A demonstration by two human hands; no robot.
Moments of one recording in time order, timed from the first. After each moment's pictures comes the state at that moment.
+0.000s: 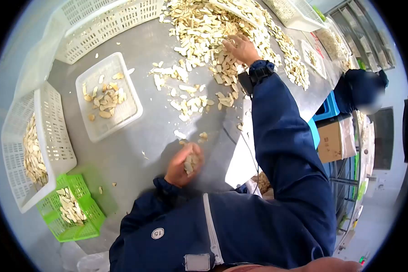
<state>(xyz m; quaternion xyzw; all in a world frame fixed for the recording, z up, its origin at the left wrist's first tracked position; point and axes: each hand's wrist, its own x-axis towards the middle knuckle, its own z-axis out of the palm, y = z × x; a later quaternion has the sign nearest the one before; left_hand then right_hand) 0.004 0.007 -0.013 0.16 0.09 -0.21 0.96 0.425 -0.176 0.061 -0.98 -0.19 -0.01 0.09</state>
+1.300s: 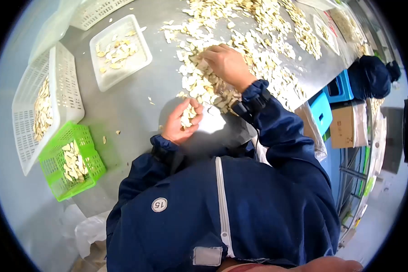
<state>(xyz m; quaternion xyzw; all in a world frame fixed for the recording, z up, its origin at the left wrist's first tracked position) -0.034 0.020 -0.003 0.13 0.09 -0.20 0.97 0.166 -0.146 0.065 -0.88 -0.43 -0.10 0.18</state>
